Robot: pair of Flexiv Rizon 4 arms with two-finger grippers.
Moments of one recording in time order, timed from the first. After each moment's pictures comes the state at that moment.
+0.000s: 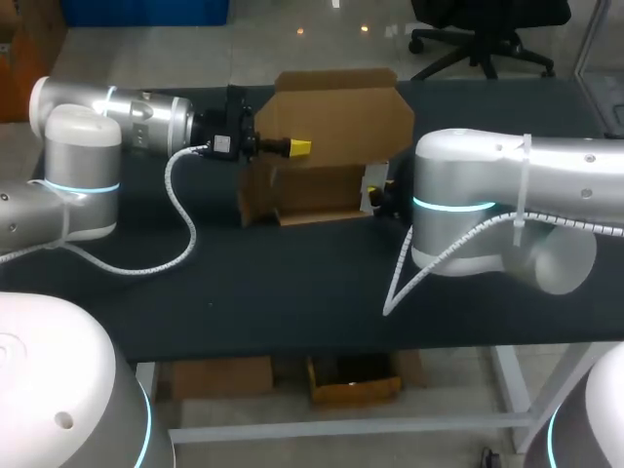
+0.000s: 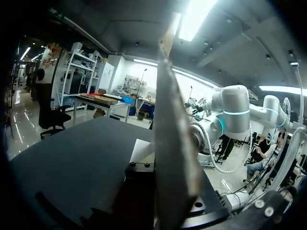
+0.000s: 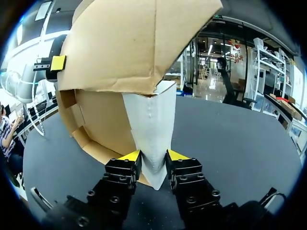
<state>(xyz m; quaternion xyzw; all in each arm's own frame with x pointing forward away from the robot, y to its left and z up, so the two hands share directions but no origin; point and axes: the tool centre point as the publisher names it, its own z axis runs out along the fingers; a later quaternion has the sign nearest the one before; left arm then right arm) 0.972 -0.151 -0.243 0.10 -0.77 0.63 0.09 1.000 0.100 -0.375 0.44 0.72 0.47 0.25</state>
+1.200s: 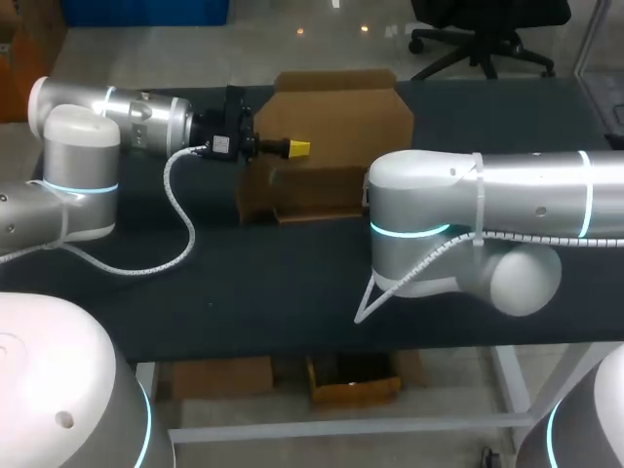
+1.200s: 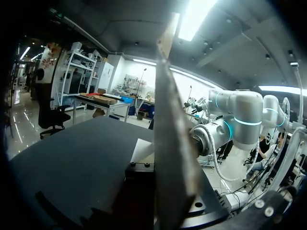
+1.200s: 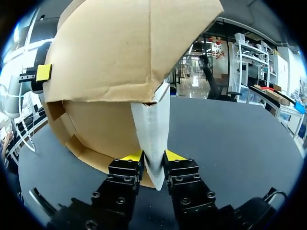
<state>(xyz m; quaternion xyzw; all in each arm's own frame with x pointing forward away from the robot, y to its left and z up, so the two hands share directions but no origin) 0.971 -0.150 -0.243 0.10 -0.77 0.63 0.09 1.000 0.102 -0.372 0.51 0.67 0.46 0.28</state>
